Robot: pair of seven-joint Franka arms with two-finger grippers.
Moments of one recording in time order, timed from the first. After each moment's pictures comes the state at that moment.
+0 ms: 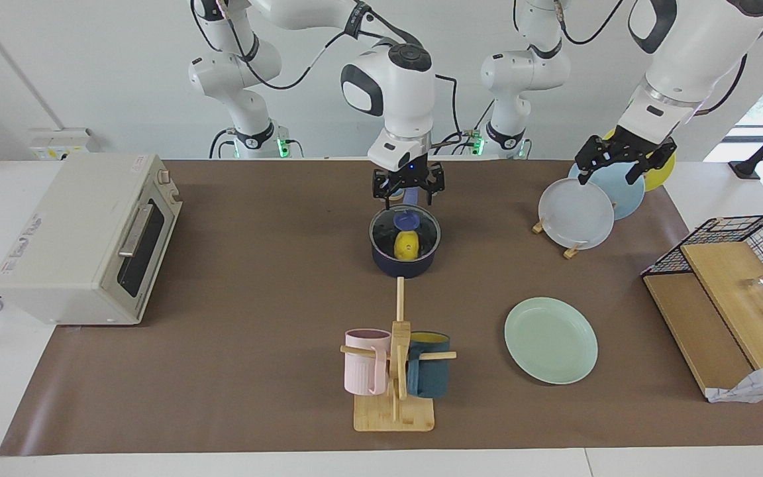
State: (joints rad) left arm 0.00 -0.03 -0.10 -1.62 -0.02 1.56 -0.03; right arm 0.46 0.22 0.32 -1.75 -0.13 2.06 0.74
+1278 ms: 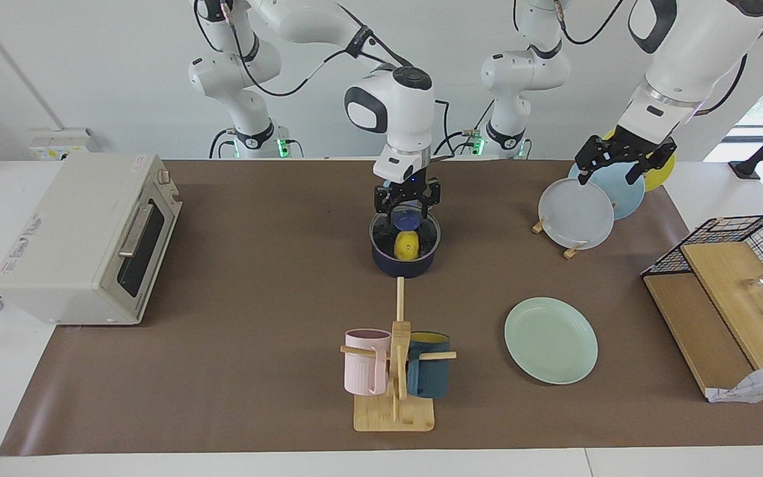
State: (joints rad) left arm 0.00 -0.03 -0.10 -1.62 -0.02 1.56 -0.03; right arm 0.48 0.26 0.32 -1.84 -0.22 2.21 0.74
